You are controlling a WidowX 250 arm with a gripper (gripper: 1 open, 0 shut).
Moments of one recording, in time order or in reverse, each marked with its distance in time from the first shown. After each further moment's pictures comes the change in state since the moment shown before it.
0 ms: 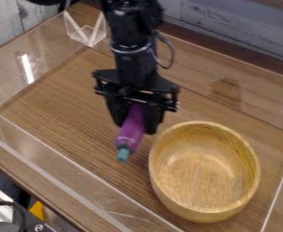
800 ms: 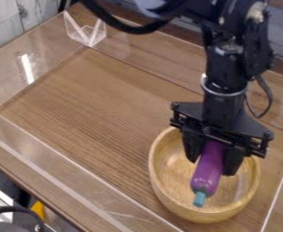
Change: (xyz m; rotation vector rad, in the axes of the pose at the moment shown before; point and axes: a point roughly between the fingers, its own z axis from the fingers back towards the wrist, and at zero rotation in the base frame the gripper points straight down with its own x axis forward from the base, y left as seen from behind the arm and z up) arm -0.006 -0.091 -0.018 0.000 -0.031 -0.104
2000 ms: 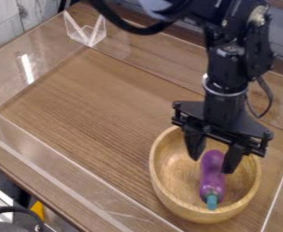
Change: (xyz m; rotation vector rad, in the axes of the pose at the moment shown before) arm 0.006 0.005 0.000 0.009 -0.001 0.001
